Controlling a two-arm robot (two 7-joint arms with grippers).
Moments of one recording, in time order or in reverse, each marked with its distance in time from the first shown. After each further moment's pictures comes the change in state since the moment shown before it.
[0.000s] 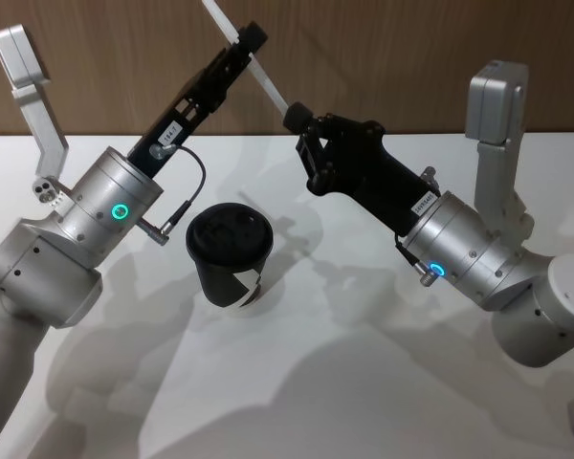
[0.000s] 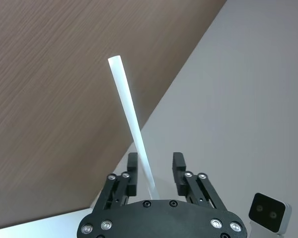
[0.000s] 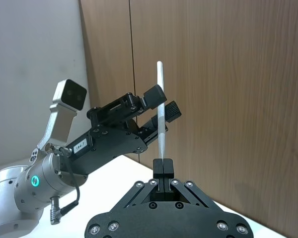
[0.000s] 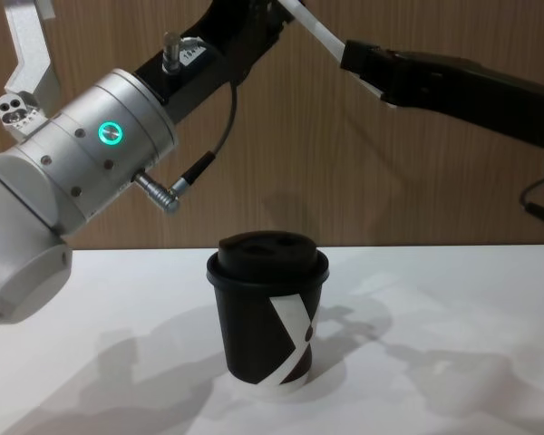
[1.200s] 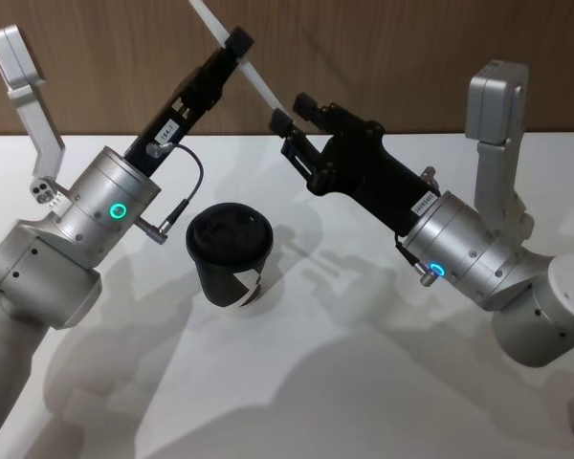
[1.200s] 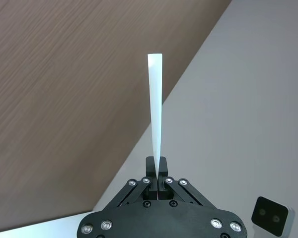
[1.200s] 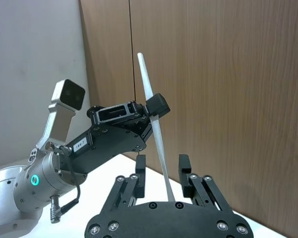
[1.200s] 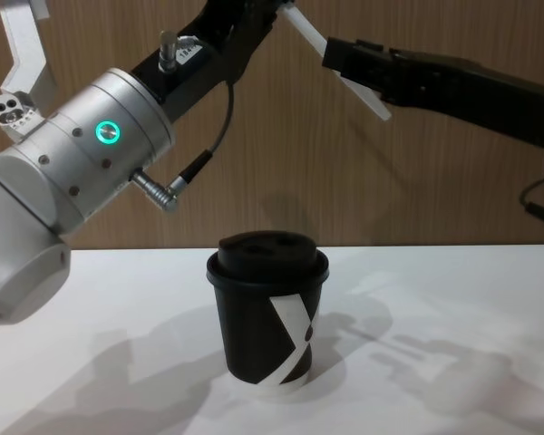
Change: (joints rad) left arm -0.001 0.016 0.019 -0.007 -0.028 -0.029 0.018; right arm 0.000 0.000 0.000 0.000 0.000 0.000 0.000
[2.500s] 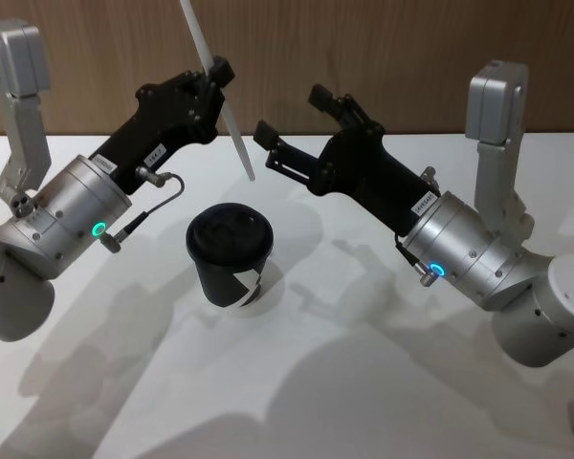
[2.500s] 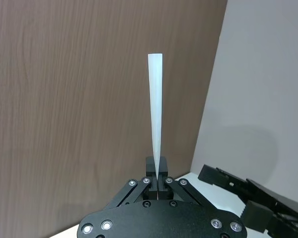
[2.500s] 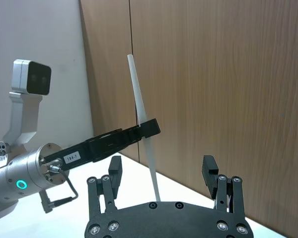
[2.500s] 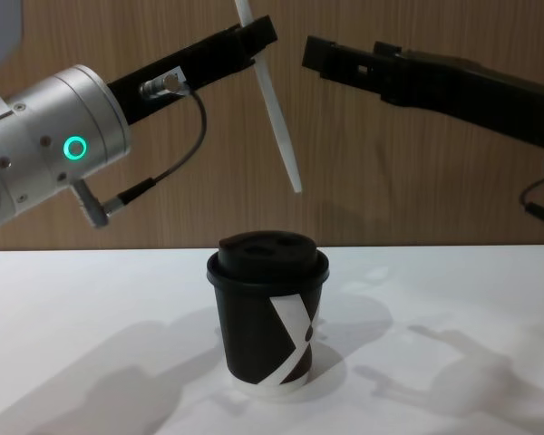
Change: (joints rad) left arm 0.055 0.163 0.057 -0.193 0.419 -0.177 0.299; right arm 0.000 0.000 0.000 0.000 0.000 0.000 0.000
